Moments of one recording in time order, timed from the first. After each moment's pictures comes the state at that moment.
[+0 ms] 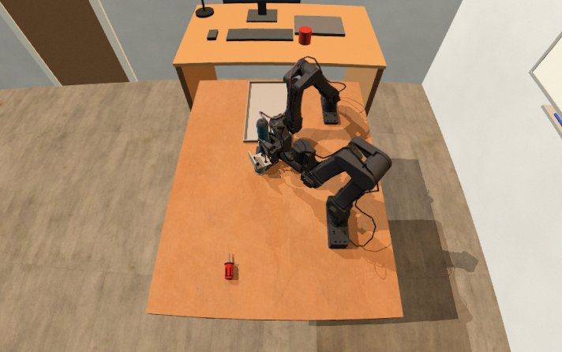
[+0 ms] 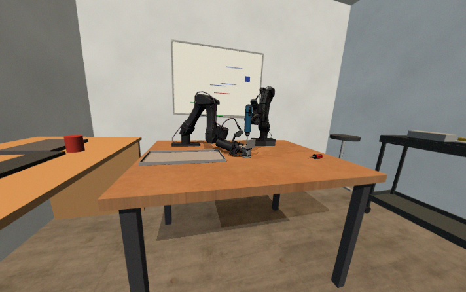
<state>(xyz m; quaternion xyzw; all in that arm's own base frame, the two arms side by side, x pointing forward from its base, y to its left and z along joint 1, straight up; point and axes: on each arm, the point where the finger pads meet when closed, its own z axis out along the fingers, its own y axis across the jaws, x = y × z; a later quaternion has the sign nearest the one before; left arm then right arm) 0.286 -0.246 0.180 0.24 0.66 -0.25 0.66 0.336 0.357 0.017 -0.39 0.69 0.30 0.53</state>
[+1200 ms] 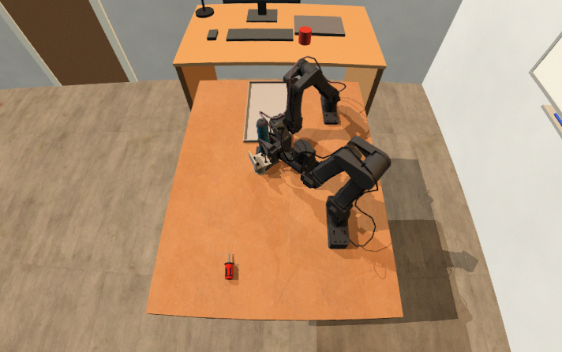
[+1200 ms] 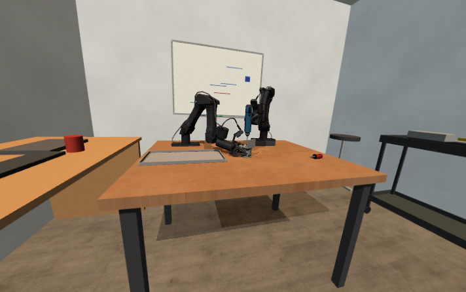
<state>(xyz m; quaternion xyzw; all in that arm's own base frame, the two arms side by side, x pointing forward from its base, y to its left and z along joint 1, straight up) 0.286 -0.246 0.179 0.24 0.66 -0.25 0.66 0.336 0.357 0.017 -0.39 0.69 0.30 0.53</state>
